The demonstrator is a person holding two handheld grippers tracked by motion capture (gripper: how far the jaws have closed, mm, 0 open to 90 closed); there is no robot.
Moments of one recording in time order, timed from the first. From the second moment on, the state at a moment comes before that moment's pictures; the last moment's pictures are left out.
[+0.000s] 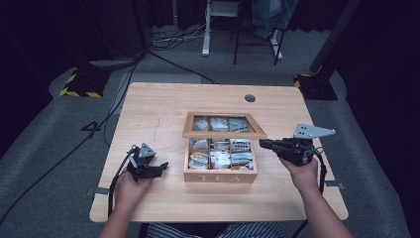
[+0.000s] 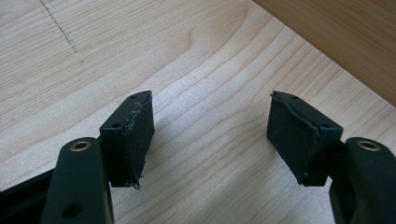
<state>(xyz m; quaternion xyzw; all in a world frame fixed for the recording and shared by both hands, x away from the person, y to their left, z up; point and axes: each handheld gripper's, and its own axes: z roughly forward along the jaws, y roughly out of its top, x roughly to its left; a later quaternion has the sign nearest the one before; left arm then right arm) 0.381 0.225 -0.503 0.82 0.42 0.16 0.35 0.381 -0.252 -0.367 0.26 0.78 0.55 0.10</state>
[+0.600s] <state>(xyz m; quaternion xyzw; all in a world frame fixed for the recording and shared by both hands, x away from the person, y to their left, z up) 0.381 0.225 -0.503 0.82 0.43 0.17 0.35 0.411 -0.243 -0.340 0.26 0.77 0.57 0.12</state>
